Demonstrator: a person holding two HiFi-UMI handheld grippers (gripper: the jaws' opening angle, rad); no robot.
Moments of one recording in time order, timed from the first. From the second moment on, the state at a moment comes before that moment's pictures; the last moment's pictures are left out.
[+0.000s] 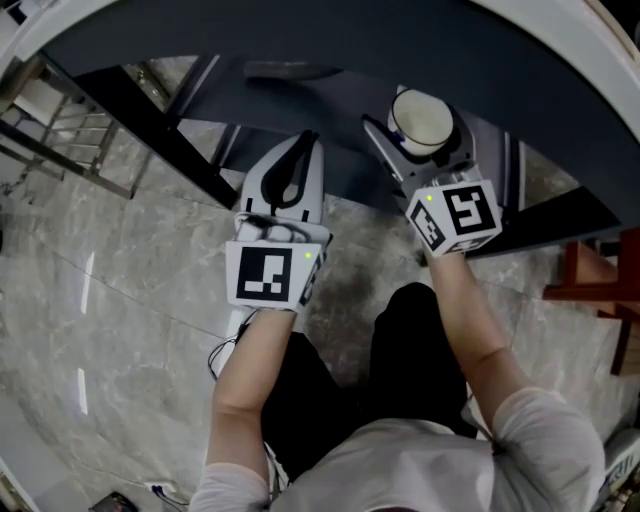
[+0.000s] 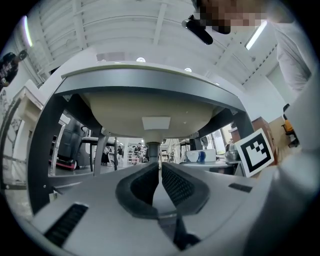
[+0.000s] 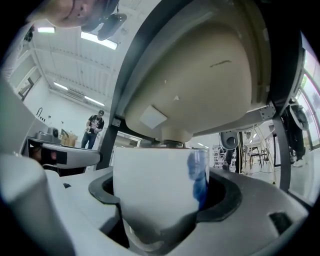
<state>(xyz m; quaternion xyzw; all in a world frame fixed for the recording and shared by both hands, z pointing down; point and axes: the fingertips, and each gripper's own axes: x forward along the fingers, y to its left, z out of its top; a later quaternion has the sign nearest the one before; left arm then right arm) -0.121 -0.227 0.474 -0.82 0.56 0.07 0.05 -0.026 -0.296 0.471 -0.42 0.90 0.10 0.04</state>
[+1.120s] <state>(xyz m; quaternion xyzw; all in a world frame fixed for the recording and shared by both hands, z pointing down) -0.104 -0.273 0.450 -0.80 0.59 0.11 0.05 -0.023 -0.328 0.498 -0.44 0.89 0.05 -0.03</state>
